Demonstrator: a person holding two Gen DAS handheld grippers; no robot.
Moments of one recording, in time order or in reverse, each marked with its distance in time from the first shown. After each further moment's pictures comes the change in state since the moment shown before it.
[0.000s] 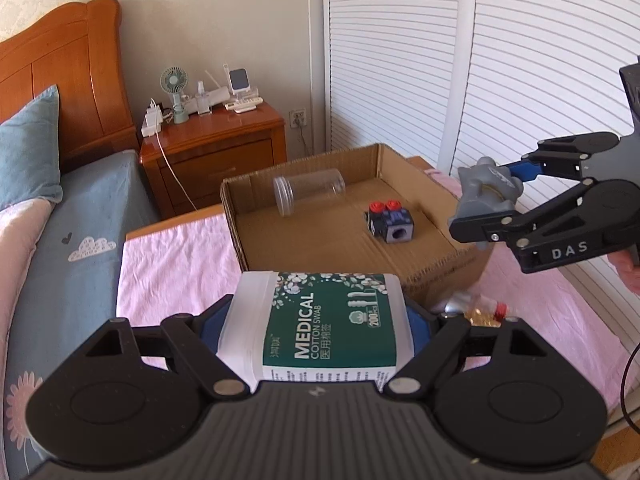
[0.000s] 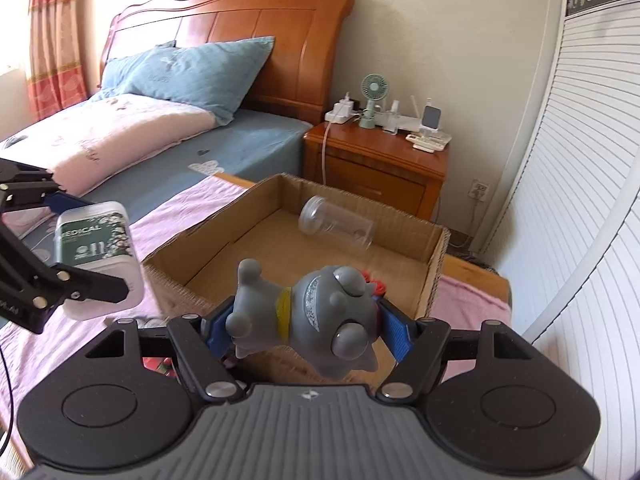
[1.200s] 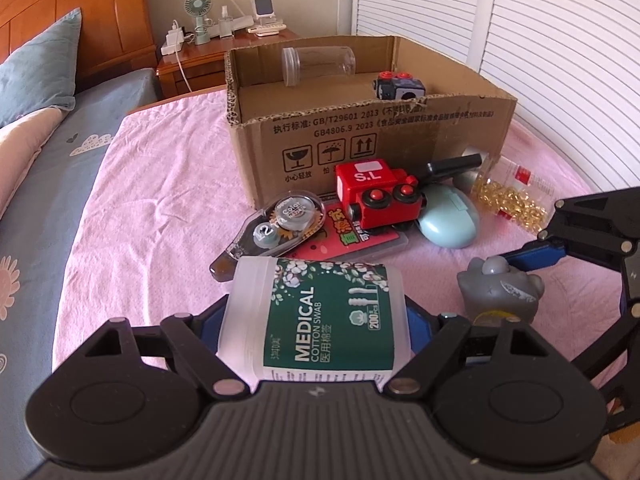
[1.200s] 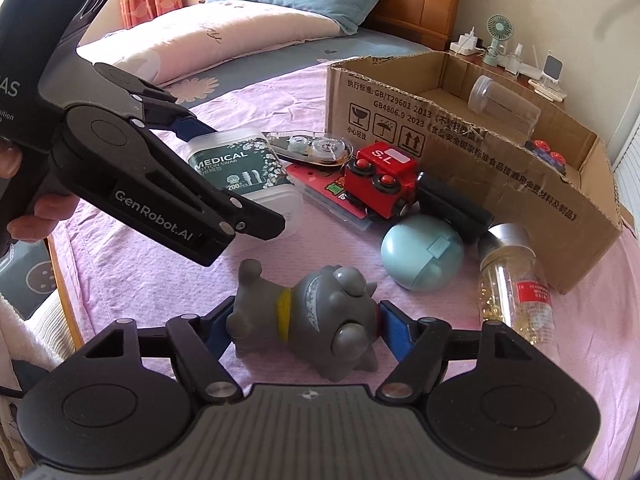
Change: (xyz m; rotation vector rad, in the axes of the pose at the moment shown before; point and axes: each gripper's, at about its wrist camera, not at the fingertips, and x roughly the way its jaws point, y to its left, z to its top) left arm 0.026 -0.029 -0.114 -0.089 0.147 0.043; right arm 0.007 0.109 -0.126 -0.180 0.203 0.259
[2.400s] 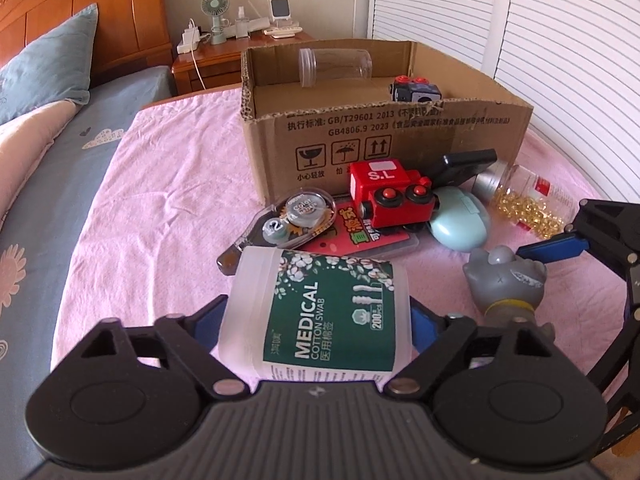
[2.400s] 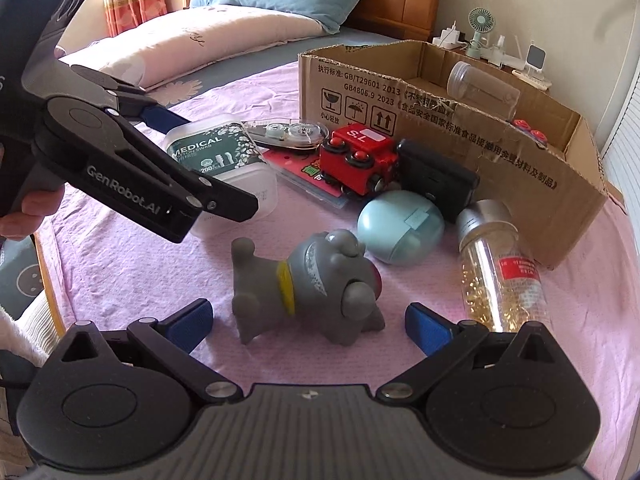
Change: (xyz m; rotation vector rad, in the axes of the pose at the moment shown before) left arm 0.005 0.002 -0.004 -0.053 -0.012 0.029; right arm 0.004 -0.013 -0.013 0.033 -0.016 -0.009
